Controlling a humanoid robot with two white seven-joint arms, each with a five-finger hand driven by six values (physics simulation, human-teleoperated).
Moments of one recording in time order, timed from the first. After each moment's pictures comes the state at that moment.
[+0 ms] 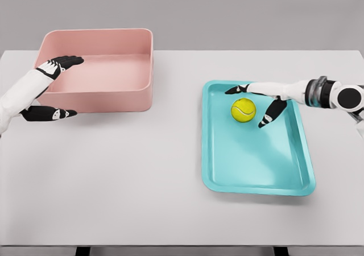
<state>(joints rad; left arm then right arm) -0.13 0.69 -0.07 -1.56 -0.18 -0.61 -0.23 -0.85 -0.72 0.97 -1.21 -0.06 -0.25 0.61</state>
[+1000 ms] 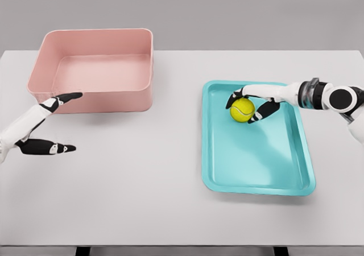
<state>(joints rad) 0.06 0.83 -0.15 -1.61 0.07 -0.61 -0.22 -0.86 -0.69 0.98 -1.19 -0.06 -0.24 0.61</state>
